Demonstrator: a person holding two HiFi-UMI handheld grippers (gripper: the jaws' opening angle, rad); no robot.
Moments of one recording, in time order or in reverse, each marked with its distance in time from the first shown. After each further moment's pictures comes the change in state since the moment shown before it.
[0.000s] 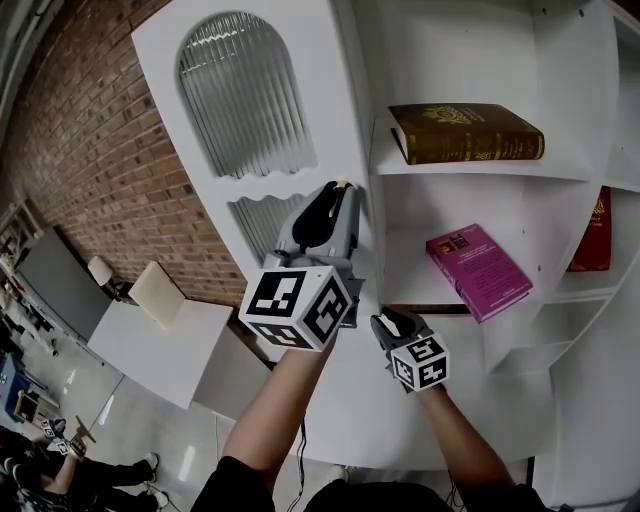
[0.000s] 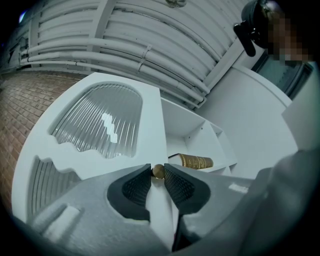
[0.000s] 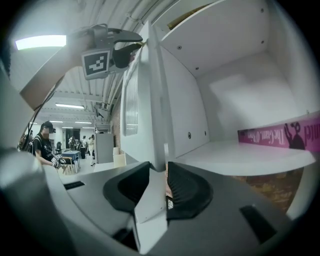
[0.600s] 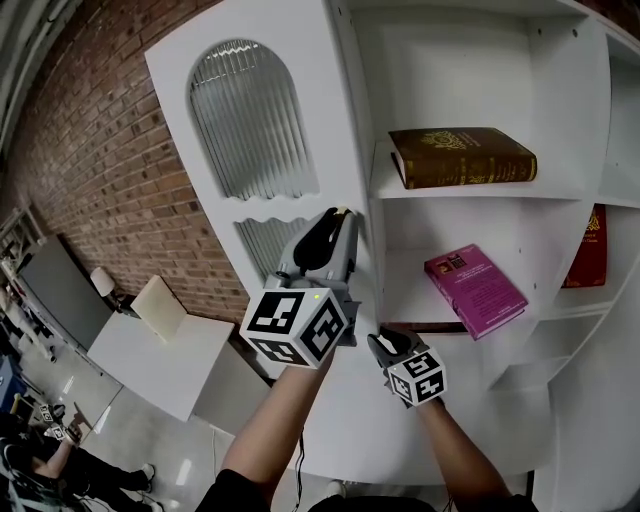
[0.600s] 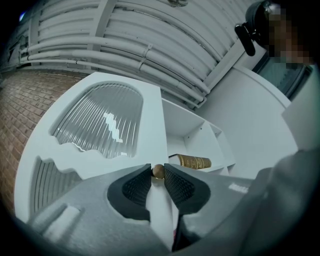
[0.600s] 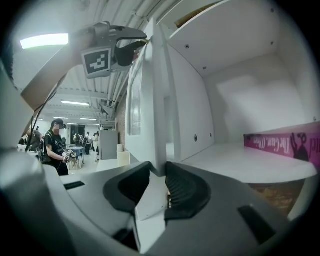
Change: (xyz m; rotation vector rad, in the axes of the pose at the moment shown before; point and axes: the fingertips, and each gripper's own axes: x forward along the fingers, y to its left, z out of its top) left arm -0.008 -0.002 0.003 -0.006 0.021 -0.004; right arm -0.002 0.012 0.003 -0.045 0.024 0.046
